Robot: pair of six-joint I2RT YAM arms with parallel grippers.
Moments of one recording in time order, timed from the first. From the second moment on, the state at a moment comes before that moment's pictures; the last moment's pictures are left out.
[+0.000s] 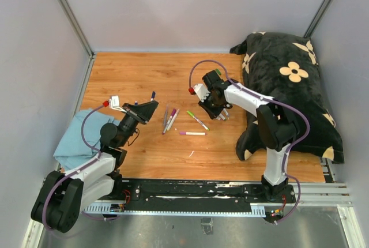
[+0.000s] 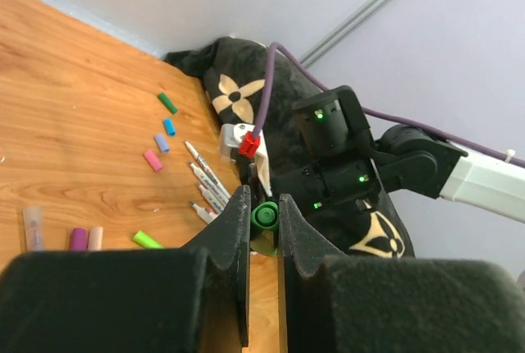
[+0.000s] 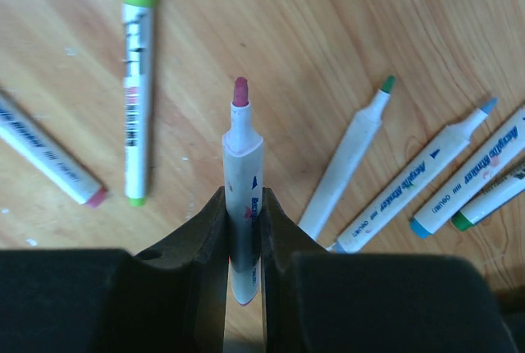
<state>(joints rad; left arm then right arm) -0.31 0.99 0.15 1.11 0.19 -0.91 0.55 1.91 1.40 -0.72 -0.16 -0.42</state>
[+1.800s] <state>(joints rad) -0.39 1.35 0.23 1.18 0.27 -1.03 0.51 1.94 1.43 -0.72 -0.06 -0.37</state>
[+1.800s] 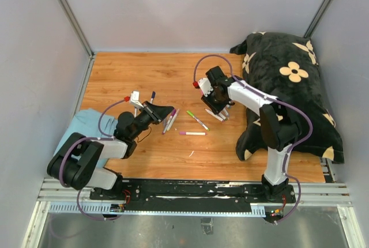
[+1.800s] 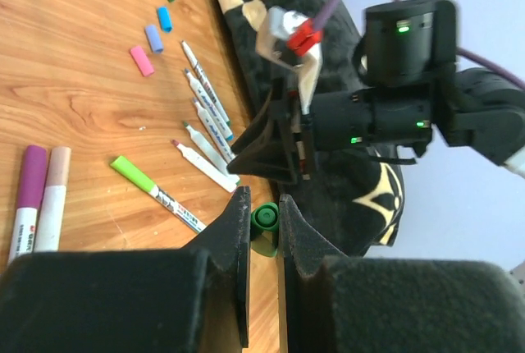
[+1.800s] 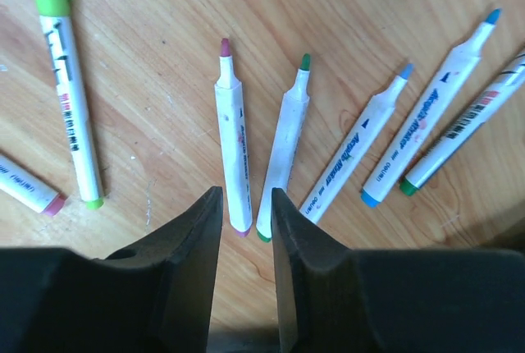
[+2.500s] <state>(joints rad) -0.57 1.86 1.00 0.39 0.02 -0.95 0.44 1.75 1.42 -0.71 -0.20 -0.38</state>
